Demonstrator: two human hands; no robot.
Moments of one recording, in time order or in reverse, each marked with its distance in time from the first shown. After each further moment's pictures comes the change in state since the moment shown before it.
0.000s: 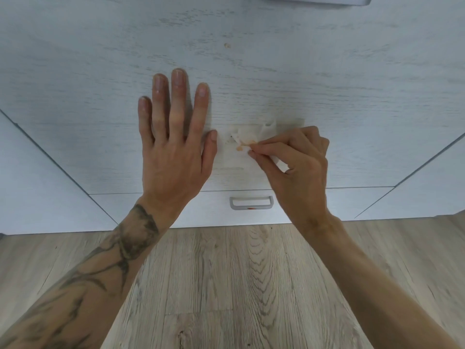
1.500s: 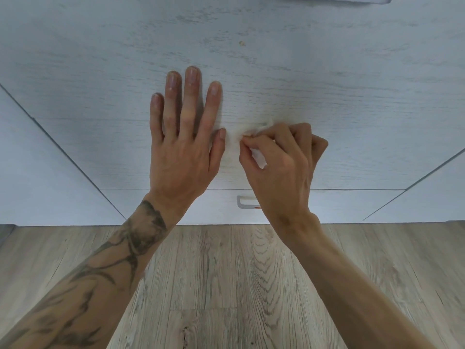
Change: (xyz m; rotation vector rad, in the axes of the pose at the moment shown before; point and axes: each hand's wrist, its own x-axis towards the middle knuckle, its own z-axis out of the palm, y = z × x) left_hand 0.000 -0.004 -0.001 -0.005 -0.002 0.037; right_hand 0.004 -0.032 0.035 -0.300 0.198 -0.066
